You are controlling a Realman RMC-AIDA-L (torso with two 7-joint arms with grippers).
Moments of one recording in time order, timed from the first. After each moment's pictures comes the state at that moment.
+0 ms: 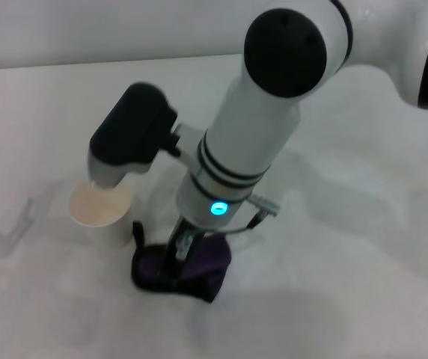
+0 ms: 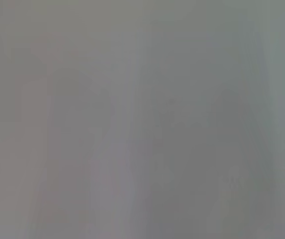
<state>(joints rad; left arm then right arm) -0.20 -2.08 1.14 0.11 0.66 1.49 -0.31 1.06 2.03 -2.23 -0.91 1.13 1.10 -0.27</state>
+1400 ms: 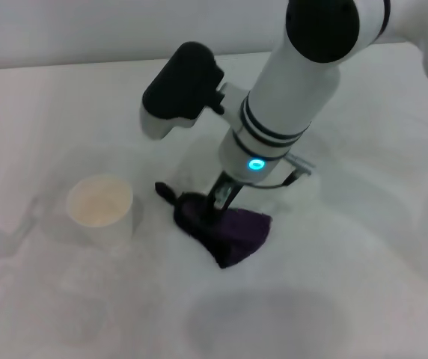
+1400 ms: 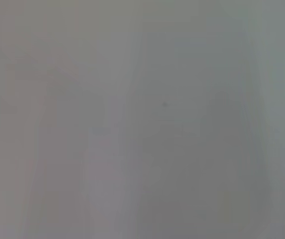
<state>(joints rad) -0.21 -2.08 1.14 0.11 0.67 1.50 -0.31 1.01 2.03 -2.02 -0.84 0.92 1.13 -0.33</state>
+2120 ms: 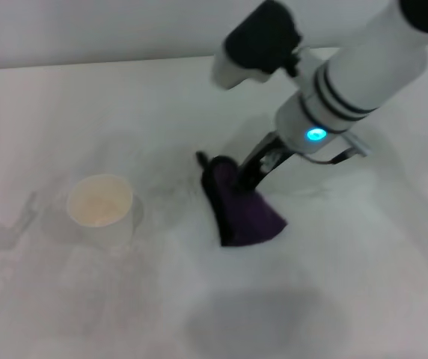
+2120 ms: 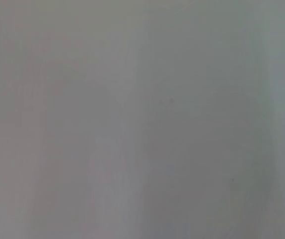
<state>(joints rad) -0.23 -2.08 1.13 0.11 0.66 1.46 -0.31 0.76 2.01 -1.69 -1.03 0.78 1.21 -0.46</state>
